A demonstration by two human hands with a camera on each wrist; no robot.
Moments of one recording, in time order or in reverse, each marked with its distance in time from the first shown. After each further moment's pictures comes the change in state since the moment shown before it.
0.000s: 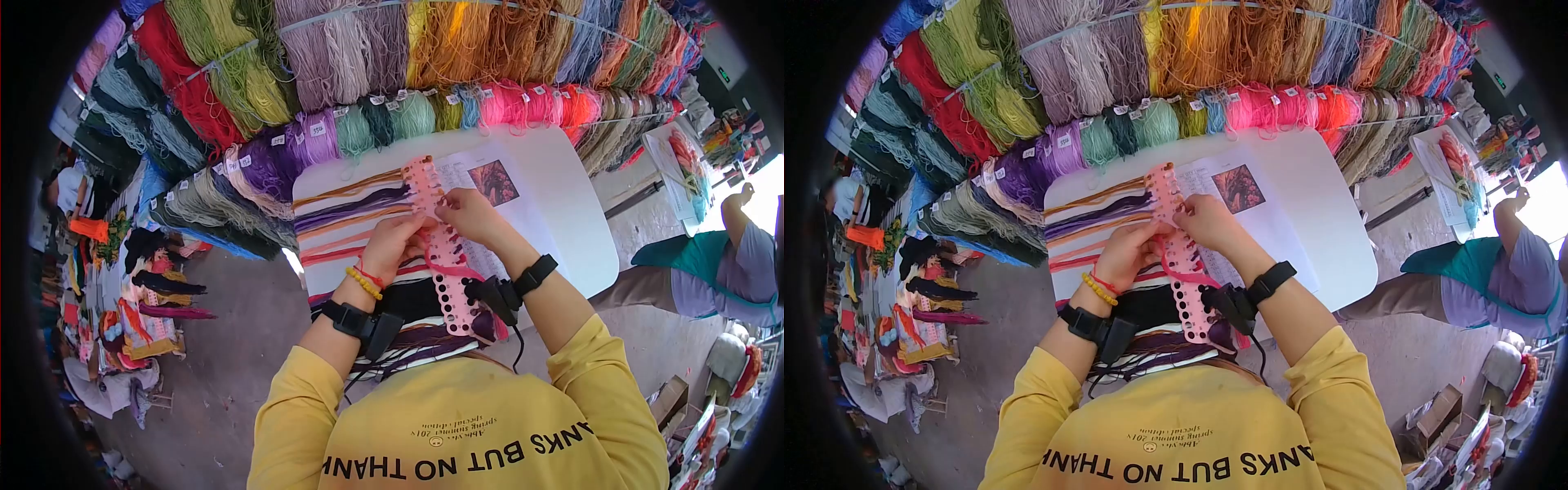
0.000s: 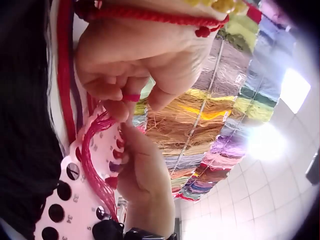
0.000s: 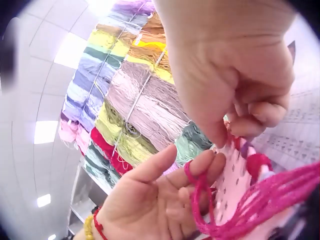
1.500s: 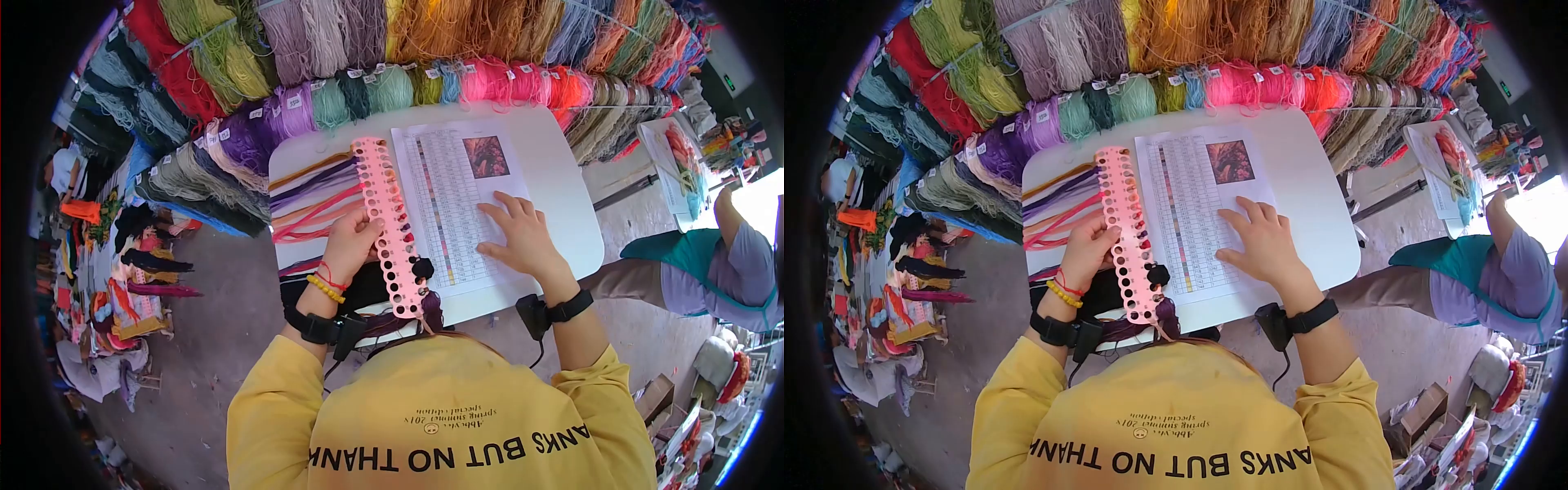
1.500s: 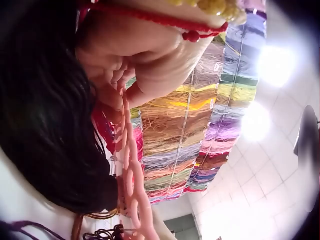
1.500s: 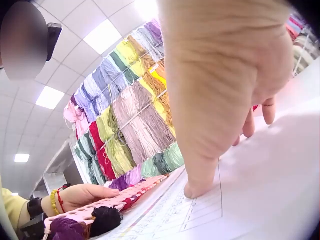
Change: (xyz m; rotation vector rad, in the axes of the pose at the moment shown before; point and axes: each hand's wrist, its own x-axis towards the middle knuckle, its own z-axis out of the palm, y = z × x) left_hand -0.038 -0.022 0.007 0.234 0.237 0.110; right_hand -0.114 0.039 -0.074 -0.723 0.060 -0.222
